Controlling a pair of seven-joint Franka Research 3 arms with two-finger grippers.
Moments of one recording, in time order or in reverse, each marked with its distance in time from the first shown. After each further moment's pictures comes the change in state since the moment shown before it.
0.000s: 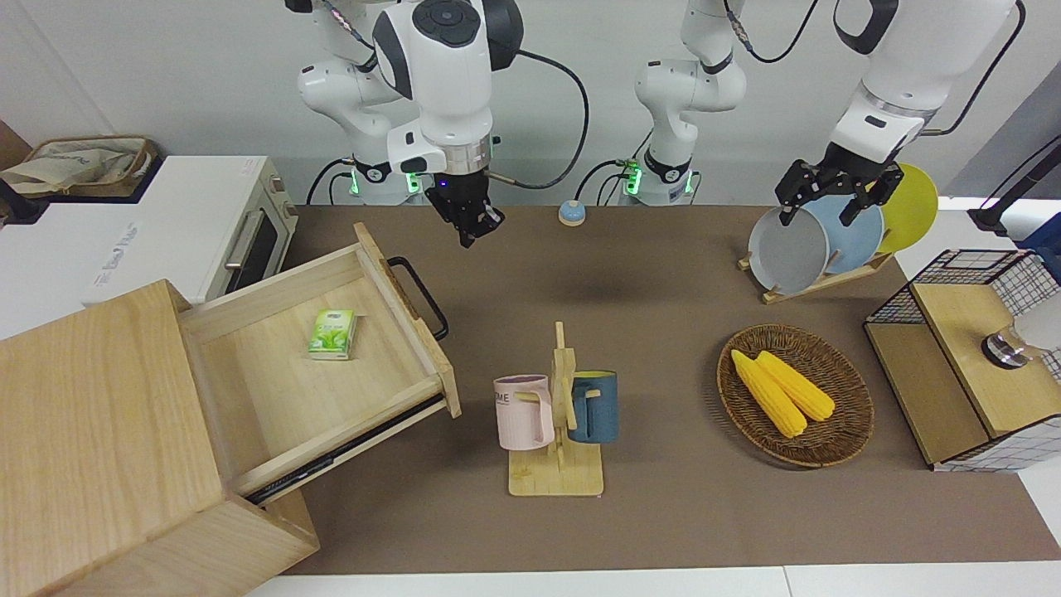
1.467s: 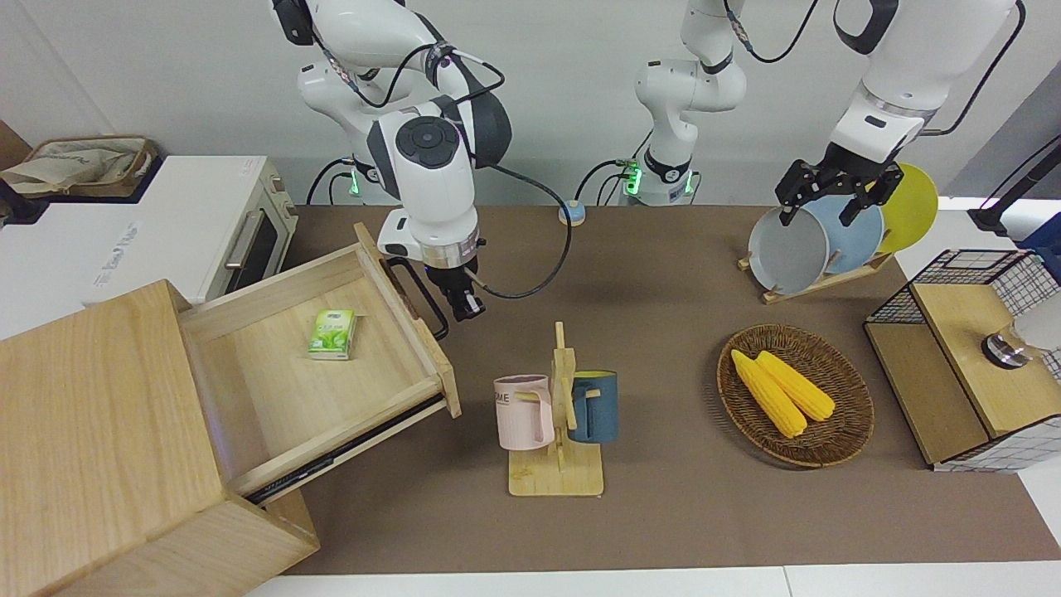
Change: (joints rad) left arm 0.000 0.000 0.000 0.000 0.000 0.000 0.000; right arm -0.057 0.162 -0.028 0.002 -0.001 0.206 0.259
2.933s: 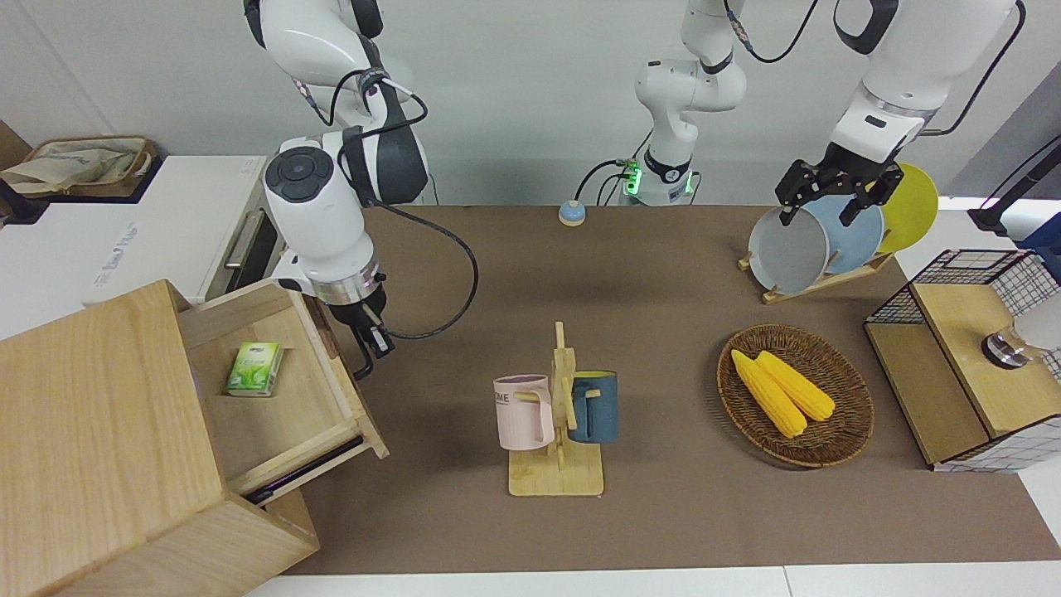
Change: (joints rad) left arm 0.000 0.000 0.000 0.000 0.000 0.000 0.000; right arm -0.193 0.044 -0.002 0.054 0.000 0.040 -0.183
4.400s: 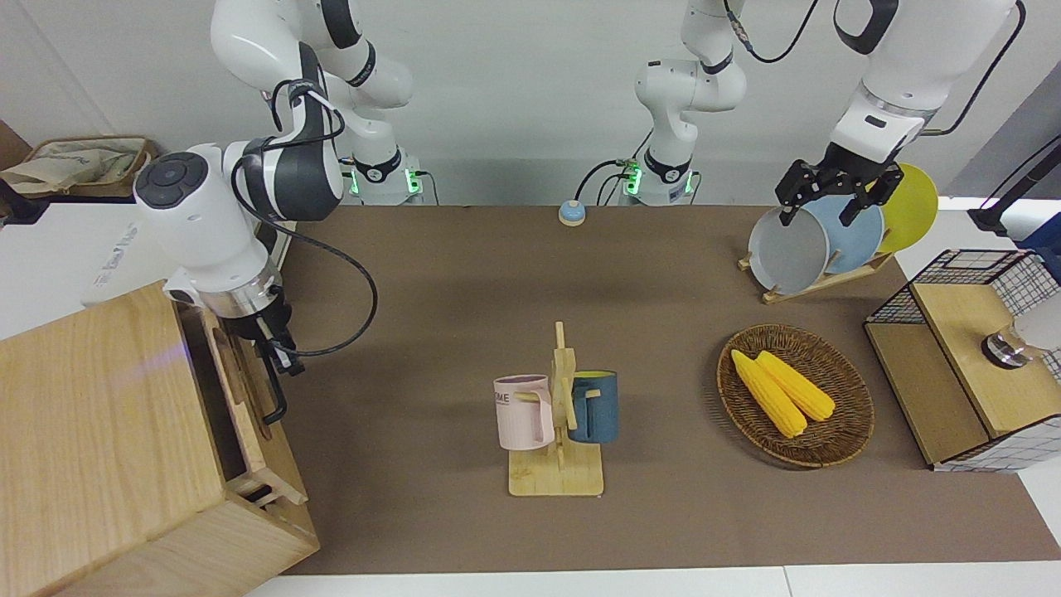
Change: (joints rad) left arm 0.000 0.000 0.000 0.000 0.000 0.000 0.000; right arm -0.174 0.022 0.003 0.037 0.000 0.037 -0.163
